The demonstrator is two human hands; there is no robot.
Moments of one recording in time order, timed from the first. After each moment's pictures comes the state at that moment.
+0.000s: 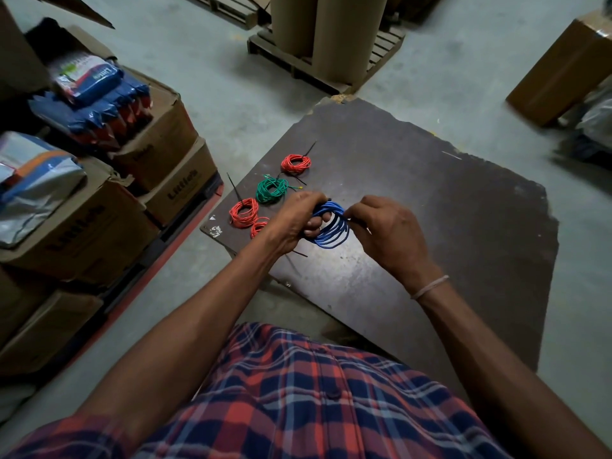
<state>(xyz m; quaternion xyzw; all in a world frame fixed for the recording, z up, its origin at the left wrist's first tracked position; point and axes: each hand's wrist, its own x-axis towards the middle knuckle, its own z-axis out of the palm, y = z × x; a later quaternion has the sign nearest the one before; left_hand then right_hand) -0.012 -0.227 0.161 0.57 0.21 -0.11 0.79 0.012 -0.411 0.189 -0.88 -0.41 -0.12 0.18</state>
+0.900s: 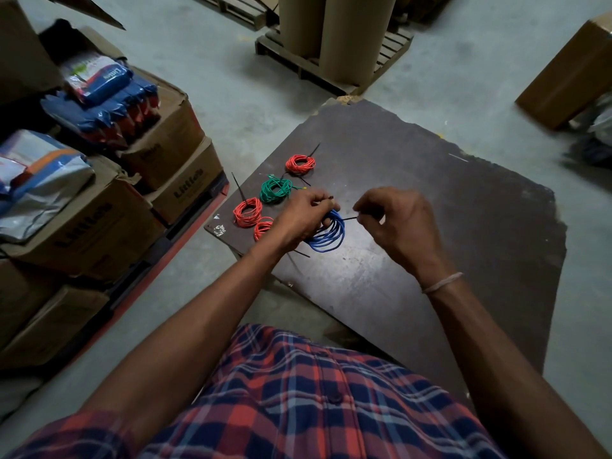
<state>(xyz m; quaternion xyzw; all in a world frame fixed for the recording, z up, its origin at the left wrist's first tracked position) -0.010 -0.227 0.157 0.76 0.19 -0.06 0.61 0.021 -0.417 0.208 -0.90 -0.34 -0.07 0.27</state>
